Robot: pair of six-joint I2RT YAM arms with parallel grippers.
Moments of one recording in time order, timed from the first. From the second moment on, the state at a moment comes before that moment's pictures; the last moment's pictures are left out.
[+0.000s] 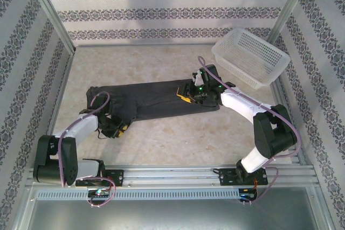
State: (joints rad) left arm -0.04 1.28 0.54 -0.61 0.38 -1.04; right arm 0.42 1.61 1.04 -0.27 -0.61 0.87
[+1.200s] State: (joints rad) left arm 0.14 1.03 0.66 -0.83 0.09 -1.05; right arm 0.88 2.17 1.53 -0.27 -0.53 1.02
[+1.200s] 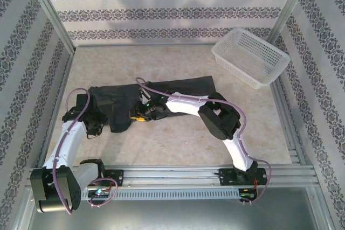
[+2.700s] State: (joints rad) left arm 0.39 1.48 0.76 -0.42 0.39 -0.77; right arm 0.71 1.98 1.37 -0.27 -0.58 1.08
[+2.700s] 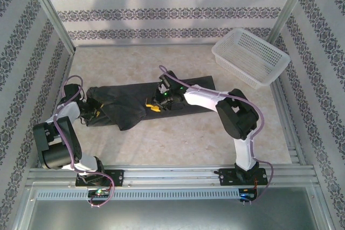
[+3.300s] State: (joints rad) left arm 0.35 1.54 0.75 -0.41 0.39 -0.70; right arm 0.68 1.93 1.30 -0.26 -0.58 1.07
